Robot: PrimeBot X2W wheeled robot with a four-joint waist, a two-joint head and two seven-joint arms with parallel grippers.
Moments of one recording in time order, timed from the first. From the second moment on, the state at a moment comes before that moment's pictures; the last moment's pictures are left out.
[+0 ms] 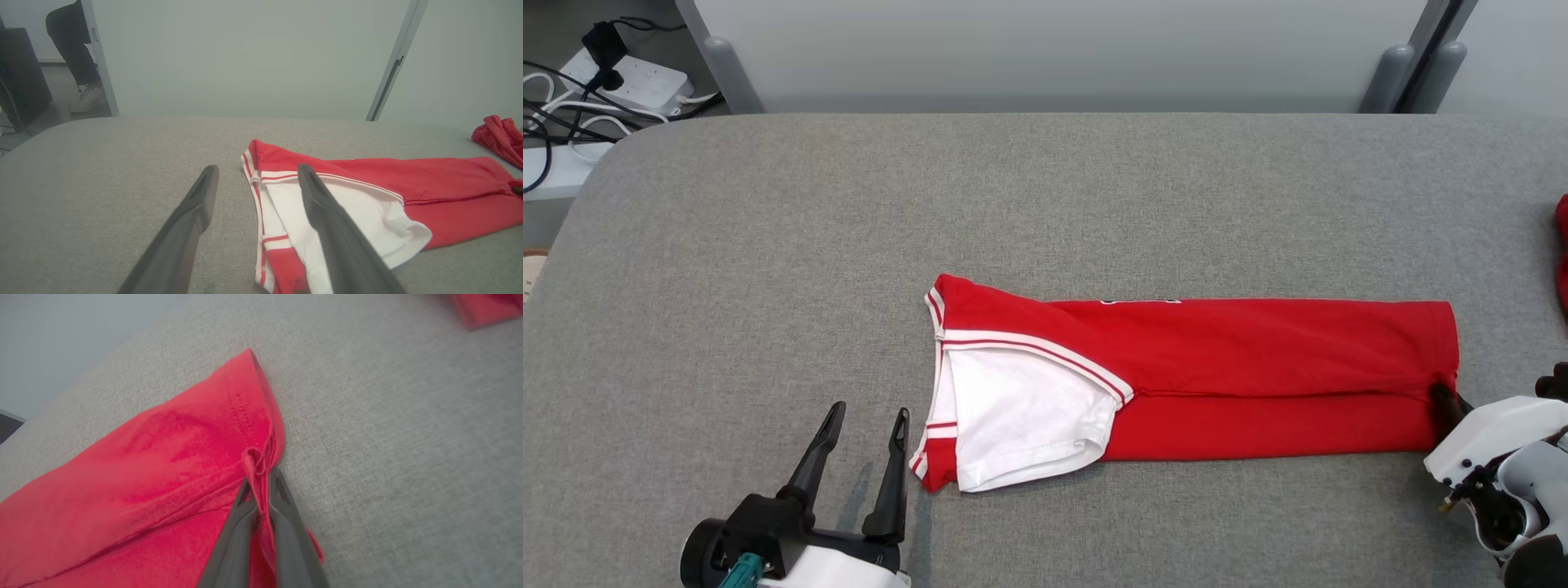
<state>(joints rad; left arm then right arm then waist) 0.03 0.05 -0.13 0.12 -0.19 -0.05 -0.25 -0.54 -0.30 0.33 1.04 0.94 0.13 -0.05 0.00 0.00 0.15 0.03</state>
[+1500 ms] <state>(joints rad) 0.03 0.05 -0.18 0.12 -0.26 -0.03 -0.25 -0.42 -0.31 0.53 0.45 1.01 0.13 -0.08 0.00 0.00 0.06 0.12</state>
